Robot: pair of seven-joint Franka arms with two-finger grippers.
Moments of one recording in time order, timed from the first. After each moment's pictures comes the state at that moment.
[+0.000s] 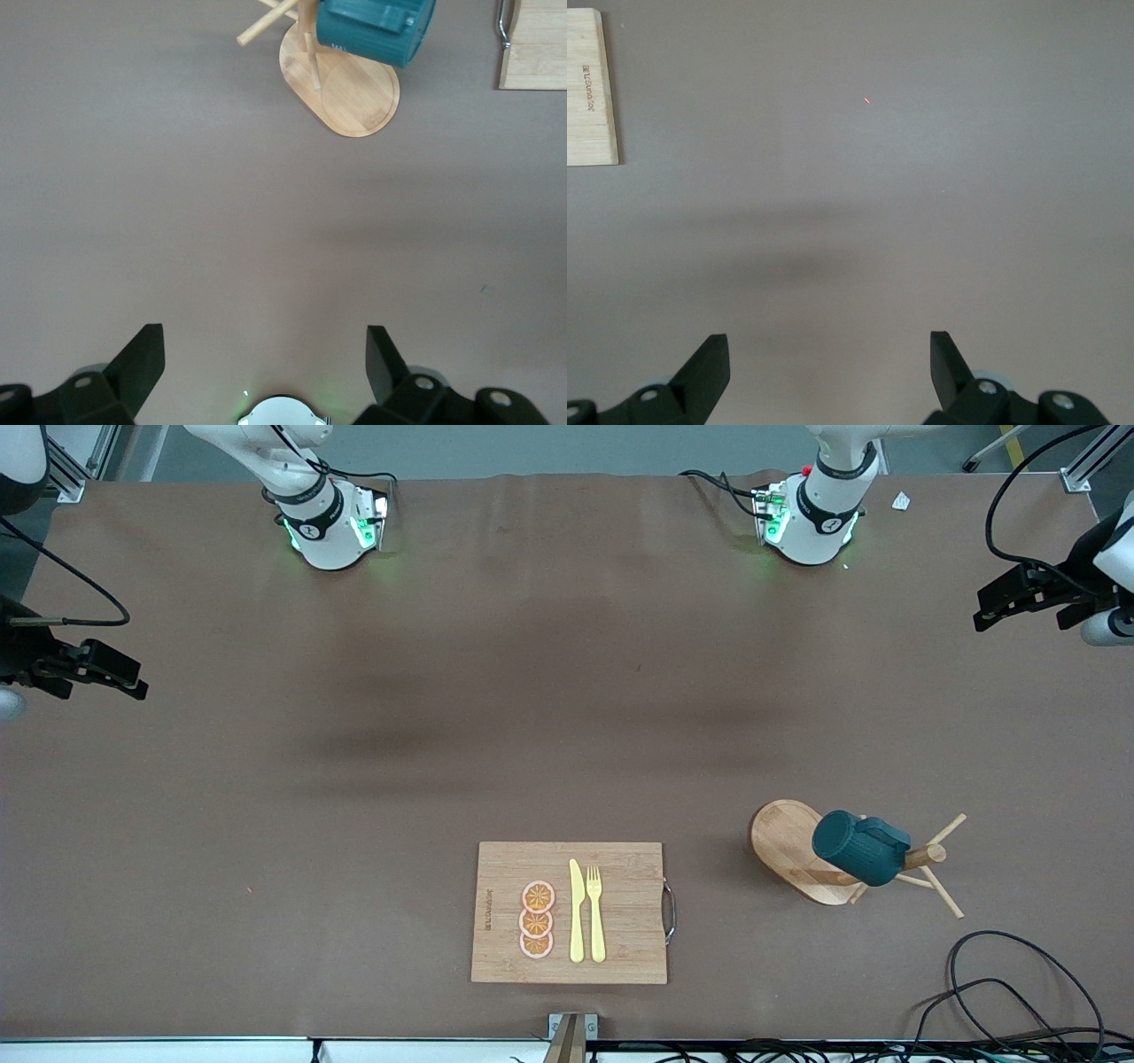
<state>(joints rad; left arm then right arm) 0.06 -0.05 -0.12 -1.56 0.00 1.44 -0.04 -0.10 0.04 0.06 -1.58 0.01 1.62 -0.01</state>
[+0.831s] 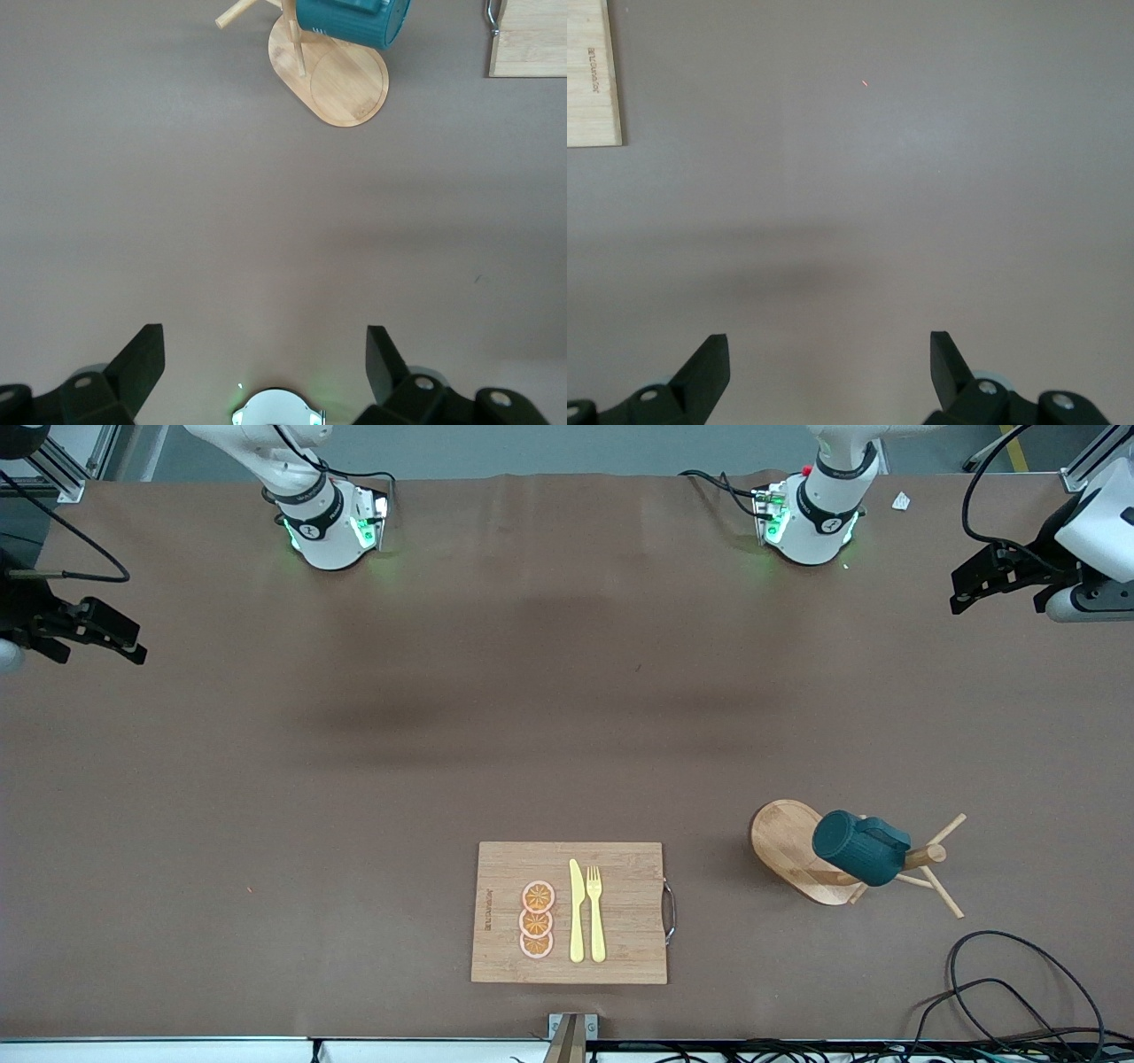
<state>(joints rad) 0.06 -0.11 -0.15 -1.62 0.00 1.44 -0.07 -0.10 -0.12 0.06 -1.72 0.01 1.62 -0.01</state>
